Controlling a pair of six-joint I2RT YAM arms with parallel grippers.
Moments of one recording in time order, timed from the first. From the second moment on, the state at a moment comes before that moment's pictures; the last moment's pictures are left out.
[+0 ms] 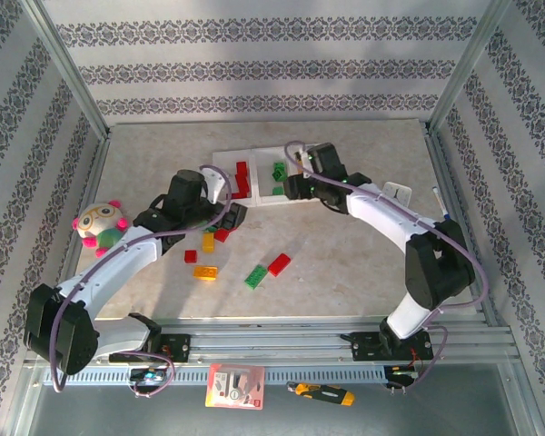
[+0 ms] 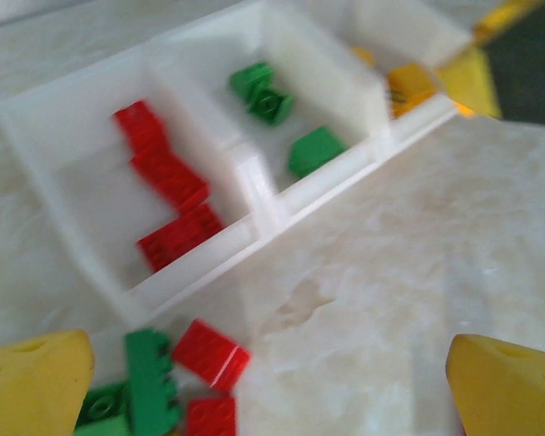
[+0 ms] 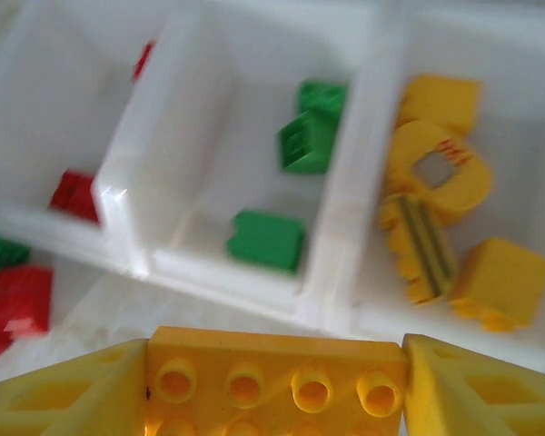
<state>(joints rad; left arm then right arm) -0.45 1.24 0.92 -0.30 0.11 -0.01 0.45 1.66 1.22 -0.33 -0.06 0.22</state>
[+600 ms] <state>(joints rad) -0.57 1.34 0.92 -0.19 0.13 -0.01 0.32 1.89 1.38 -0.23 -0.03 0.22</state>
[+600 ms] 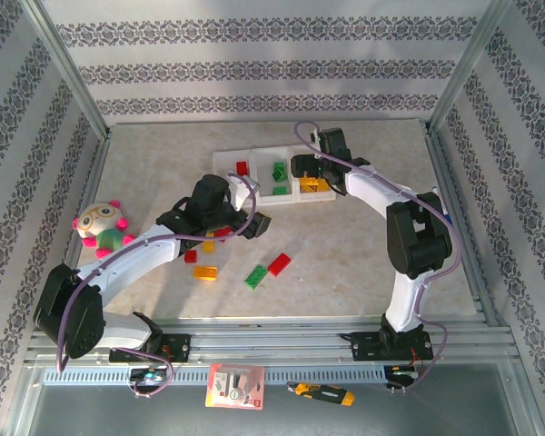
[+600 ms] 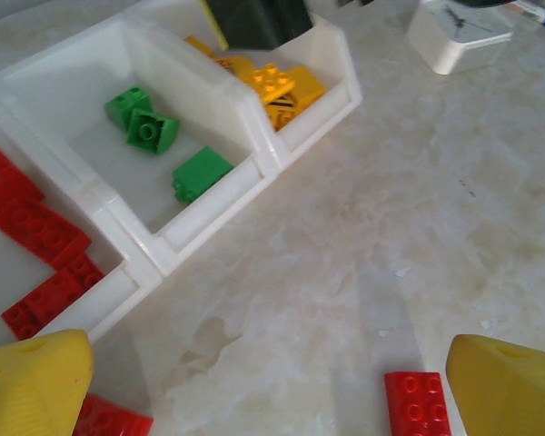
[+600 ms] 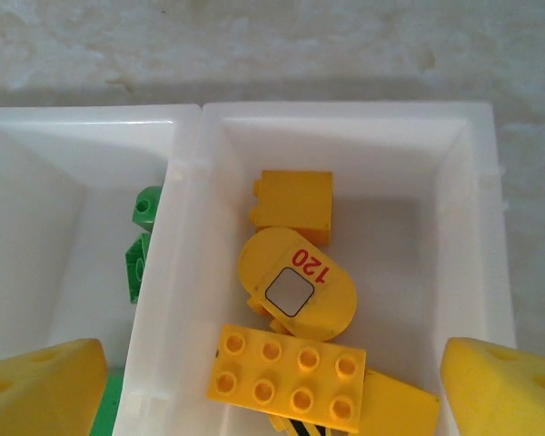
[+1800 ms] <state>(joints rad) -0.57 1.34 0.72 -0.79 -0.07 -0.66 0.45 1.59 1.15 -0.19 -0.21 0.09</state>
